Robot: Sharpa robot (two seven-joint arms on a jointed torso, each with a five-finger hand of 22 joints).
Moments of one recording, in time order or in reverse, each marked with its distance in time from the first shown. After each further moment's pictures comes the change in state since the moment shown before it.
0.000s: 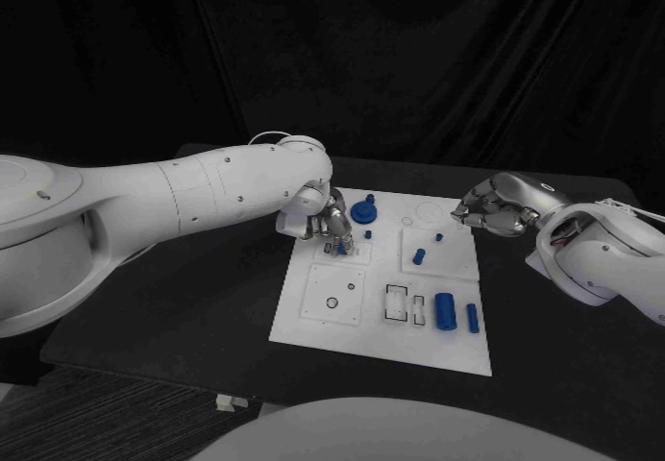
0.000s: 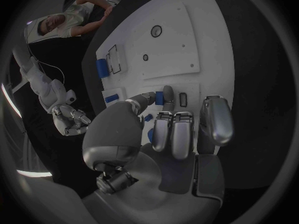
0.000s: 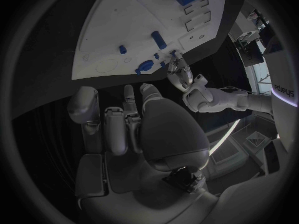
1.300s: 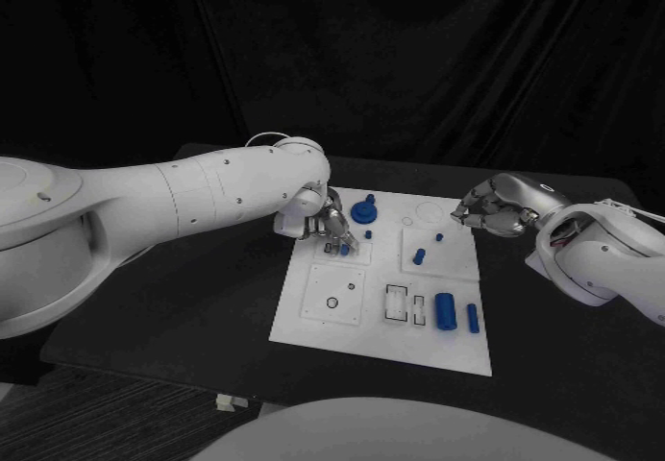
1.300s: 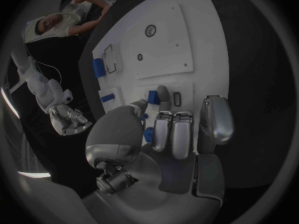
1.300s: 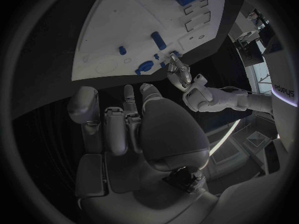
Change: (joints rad) left arm -0.005 -0.006 0.000 -0.002 -0.016 -0.011 -0.011; left_hand -0.070 0.035 -0.251 0.206 -0.263 0.024 -0.027 0.030 0.062 0.000 0.000 0.000 0.000 0.000 0.000 0.000 0.000 0.000 0.000 0.000 -0.014 0.000; right arm -0.001 0.002 0.000 0.000 0.000 0.004 -0.003; right_hand 0.000 0.000 0.000 0.000 0.000 0.000 0.000 0.000 0.000 0.000 0.000 0.000 0.000 0.000 0.000 0.000 0.000 0.000 0.000 0.000 0.000 0.000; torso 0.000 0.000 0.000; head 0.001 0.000
